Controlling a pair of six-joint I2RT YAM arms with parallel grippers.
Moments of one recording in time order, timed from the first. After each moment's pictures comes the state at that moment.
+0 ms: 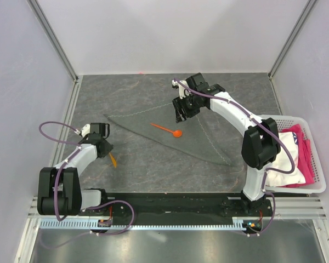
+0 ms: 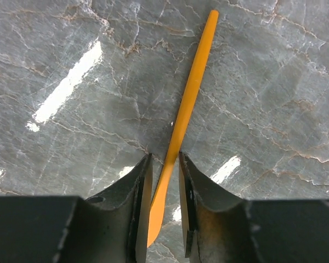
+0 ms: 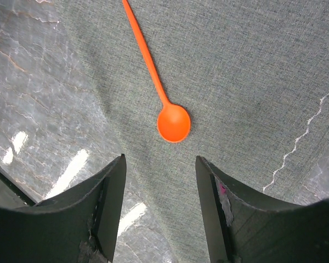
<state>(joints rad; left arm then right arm) -0.01 1.28 0.56 -0.35 -0.28 -0.79 0.50 1.91 1.67 -0.76 -0.32 -0.03</state>
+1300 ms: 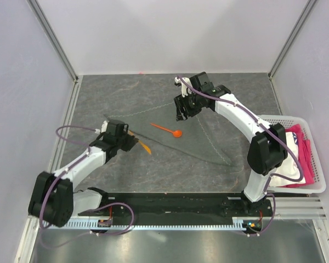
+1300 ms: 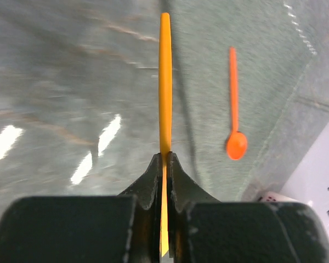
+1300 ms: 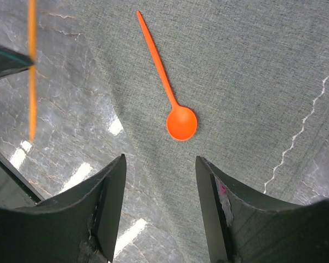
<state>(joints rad) -0.32 1.14 0.56 -0.23 -0.06 -1.28 0.50 1.82 1.62 -0.72 -0.34 -0.01</state>
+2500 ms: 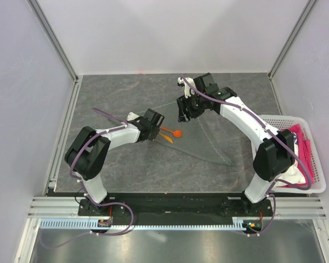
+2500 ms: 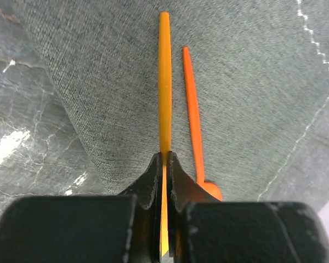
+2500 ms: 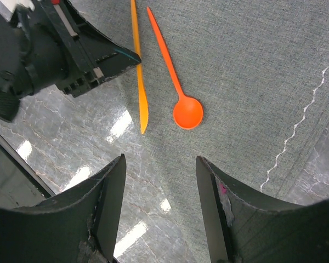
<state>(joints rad) -0.60 1.76 1.01 -0.24 -0.35 -1.56 0.50 1.72 1.56 -0.72 -0.34 0.00</state>
